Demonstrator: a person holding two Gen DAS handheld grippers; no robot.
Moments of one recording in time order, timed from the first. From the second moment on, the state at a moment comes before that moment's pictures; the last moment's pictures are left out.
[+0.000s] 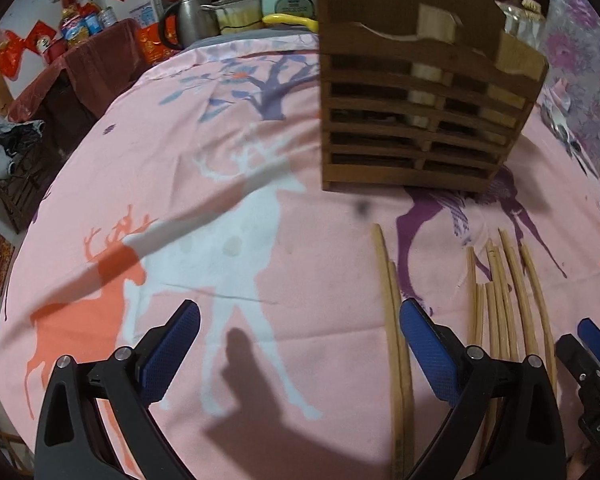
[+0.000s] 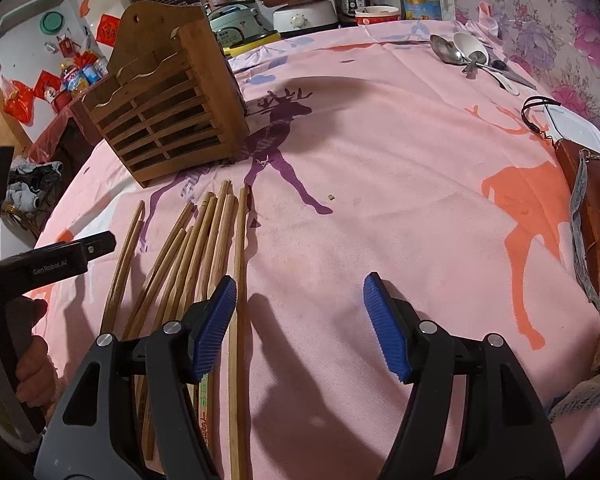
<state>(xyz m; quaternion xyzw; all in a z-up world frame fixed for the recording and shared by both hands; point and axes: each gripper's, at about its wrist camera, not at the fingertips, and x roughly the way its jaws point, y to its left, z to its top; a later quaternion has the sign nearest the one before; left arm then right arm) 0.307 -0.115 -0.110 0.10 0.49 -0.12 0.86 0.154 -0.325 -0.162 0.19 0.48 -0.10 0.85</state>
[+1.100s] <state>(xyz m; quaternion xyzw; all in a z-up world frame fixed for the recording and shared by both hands) 0.308 -0.078 -0.113 0.00 0.52 -0.16 0.84 0.154 -0.325 -0.163 0.19 0.47 -0.10 0.85</state>
